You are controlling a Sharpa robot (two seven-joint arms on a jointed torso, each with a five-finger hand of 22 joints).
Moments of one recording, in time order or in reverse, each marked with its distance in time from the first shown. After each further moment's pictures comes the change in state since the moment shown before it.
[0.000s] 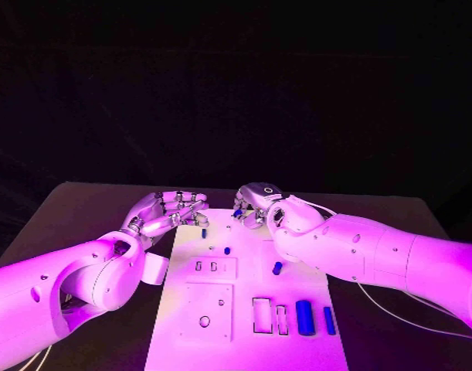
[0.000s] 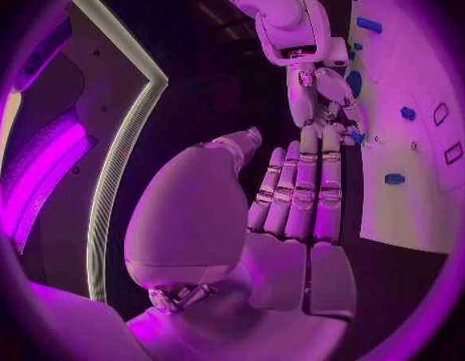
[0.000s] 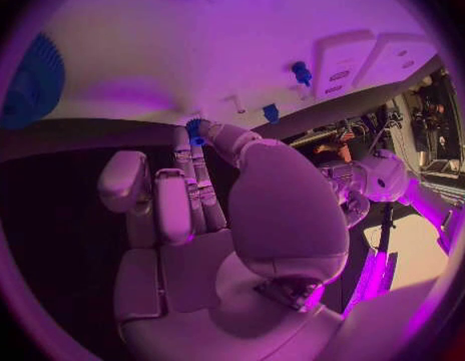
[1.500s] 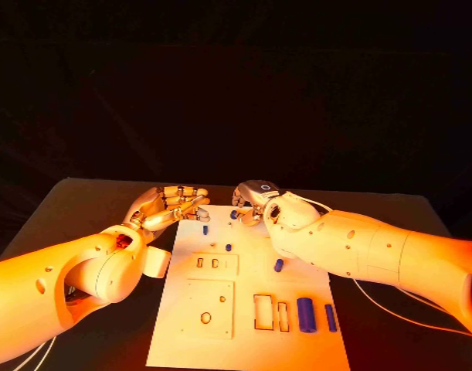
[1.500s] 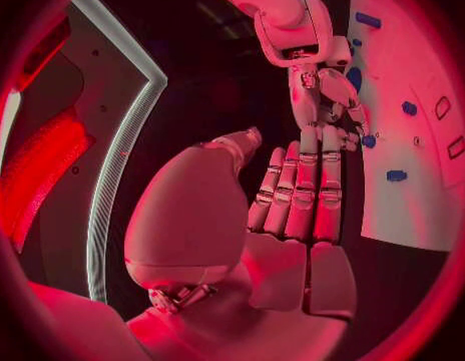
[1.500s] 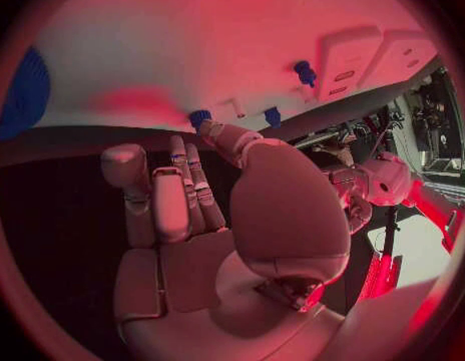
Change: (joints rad) left arm 0.008 0.014 0.000 -0.022 0.000 0.006 -0.003; left_hand 0.000 0.000 0.000 0.000 -0.004 0.000 0.000 0.000 0.001 0.000 0.000 -0.006 0.001 0.000 0.000 0.000 0.004 0.000 0.000 0.000 0.000 0.000; right arm 0.000 0.032 0.000 -0.036 0.004 0.029 -0.014; right_hand -0.027 -0.056 -0.013 0.014 0.011 -0.127 0.039 -0.047 0.012 -0.184 0.046 0.007 -0.031 -0.005 0.027 -0.028 -0.082 0.000 -0.087 0.036 -0.097 -0.118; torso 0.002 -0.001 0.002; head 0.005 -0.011
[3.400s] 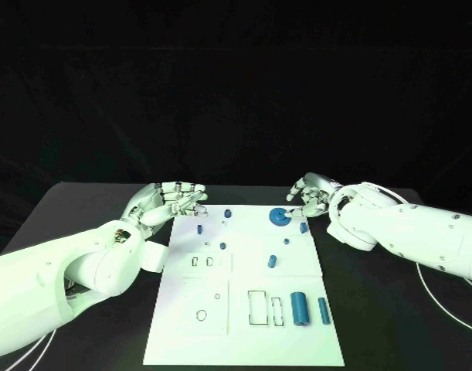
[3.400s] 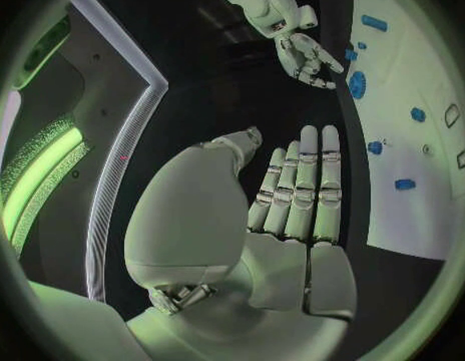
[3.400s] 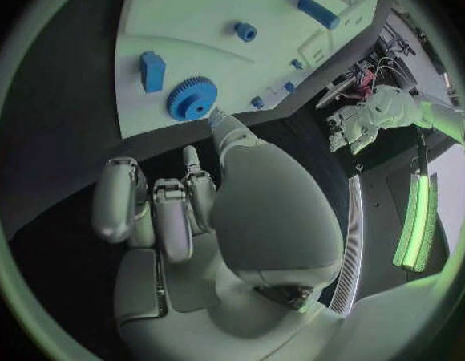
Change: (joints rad) left arm 0.000 -0.001 -0.001 -0.020 0.006 0.017 0.001; left_hand 0.000 0.000 0.000 0.000 0.000 -0.007 0.000 0.000 0.001 0.000 0.000 0.000 0.000 0.000 0.000 0.000 0.003 0.000 0.000 0.000 0.000 0.000; right arm 0.041 -0.370 0.014 0.246 0.371 0.085 -0.002; right_hand 0.166 0.032 -0.439 0.181 0.000 -0.087 -0.011 0.041 0.054 0.344 -0.032 1.356 1.239 0.004 -0.021 0.220 0.223 -0.039 0.170 -0.022 0.182 0.329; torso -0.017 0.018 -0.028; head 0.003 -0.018
